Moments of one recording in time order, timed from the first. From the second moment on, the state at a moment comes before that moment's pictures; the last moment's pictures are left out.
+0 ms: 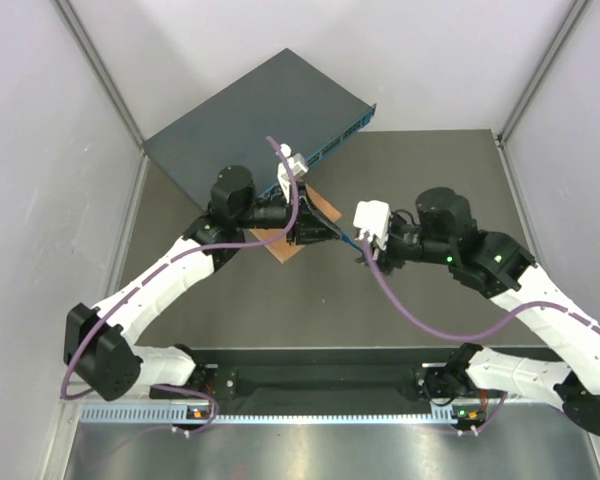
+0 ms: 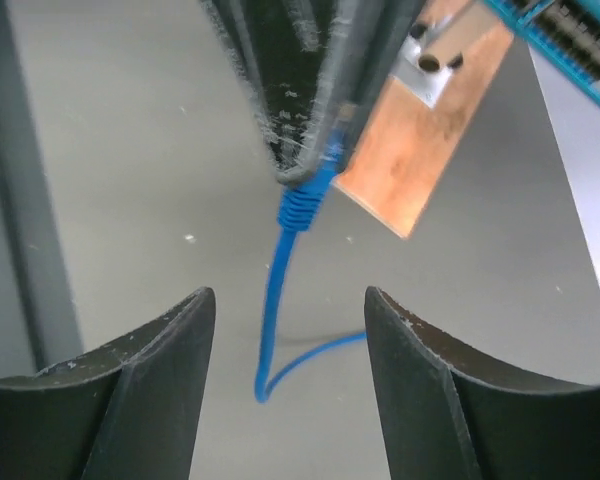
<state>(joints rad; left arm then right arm) -0.60 1.31 1.12 0.11 0.95 -0.43 0.80 1.02 1.23 -0.74 -0.23 -0.57</state>
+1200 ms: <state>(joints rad) -0.60 1.23 1.04 0.43 1.05 -0.50 0.61 1.02 1.20 -0.47 -0.78 -0.24</state>
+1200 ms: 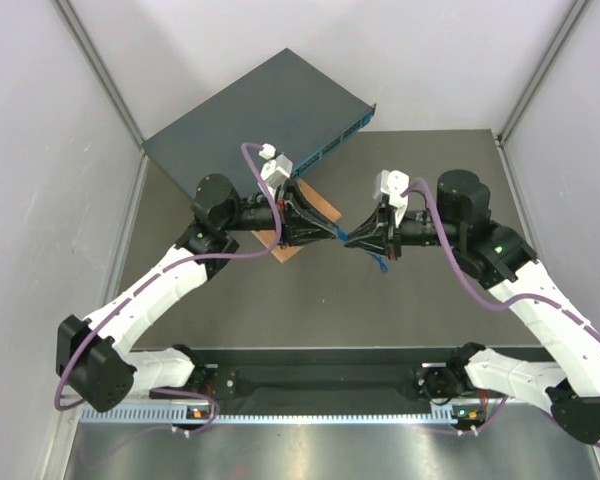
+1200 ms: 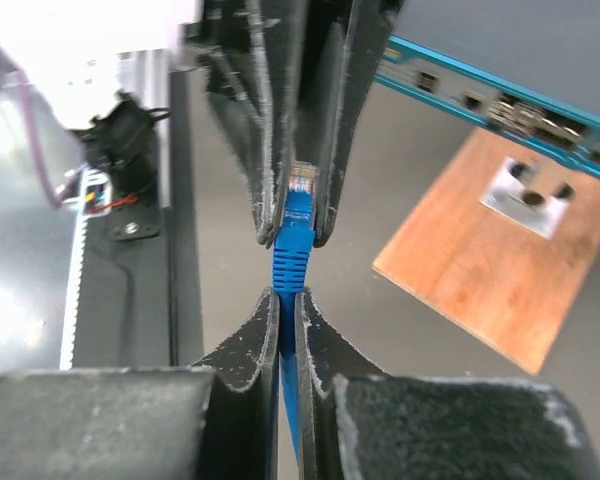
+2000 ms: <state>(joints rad) -0.40 1.15 1.23 -0.09 0.17 -0.33 0.93 1.52 1.65 -0.78 0.07 -0.16</state>
